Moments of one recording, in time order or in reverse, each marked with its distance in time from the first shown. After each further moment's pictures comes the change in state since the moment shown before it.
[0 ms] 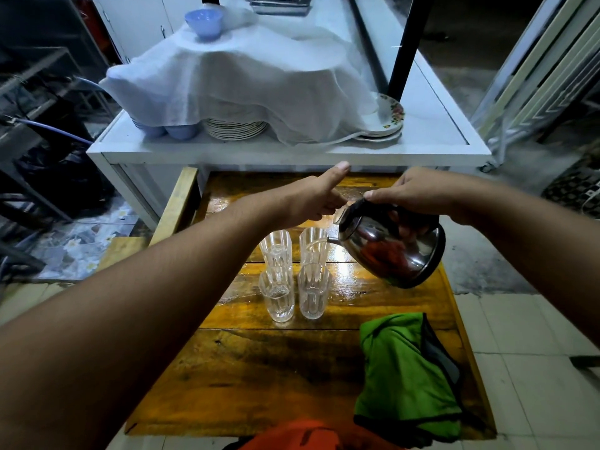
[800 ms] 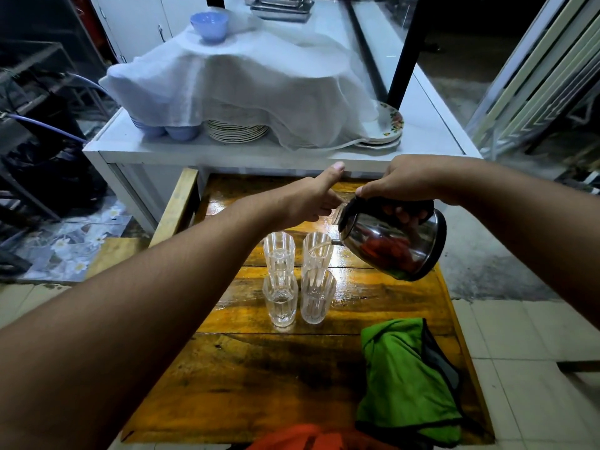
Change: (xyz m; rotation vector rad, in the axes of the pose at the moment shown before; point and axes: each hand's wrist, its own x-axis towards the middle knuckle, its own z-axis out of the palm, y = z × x) left_hand -0.008 -0.005 -0.014 -0.051 0.019 0.000; right_hand 0.010 -0.046 -0.006 -0.254 0.017 0.047
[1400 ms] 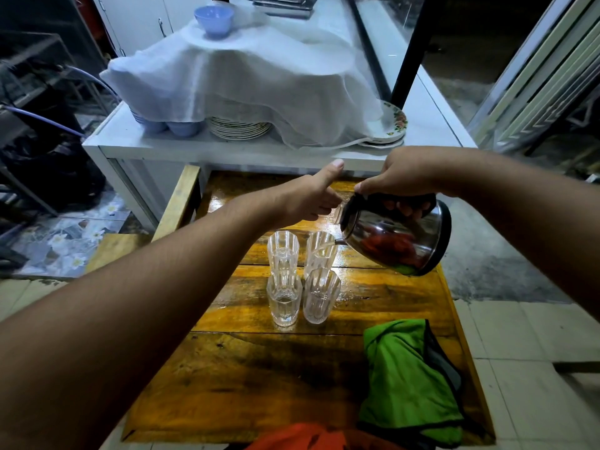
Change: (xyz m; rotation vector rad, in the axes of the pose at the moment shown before) left_hand -0.003 -0.010 -0.012 -0.019 -0.032 0.009; right_hand -0.003 -0.024 -0.002 -0.136 0.028 0.005
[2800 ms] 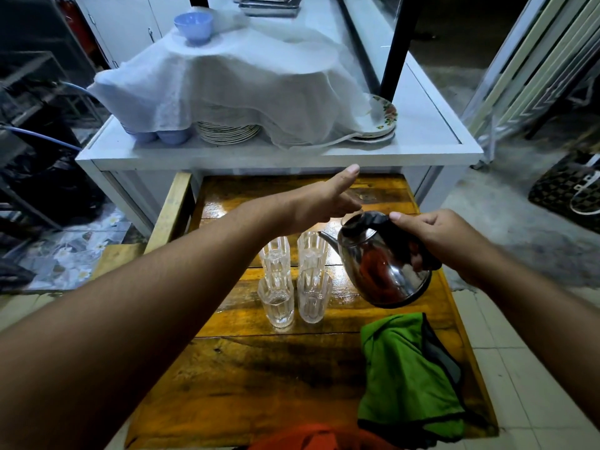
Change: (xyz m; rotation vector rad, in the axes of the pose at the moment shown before) left_hand 0.009 0.025 0.031 0.110 -0.095 0.063; right_hand -0.030 0.103 0.089 0.817 0.194 -0.119
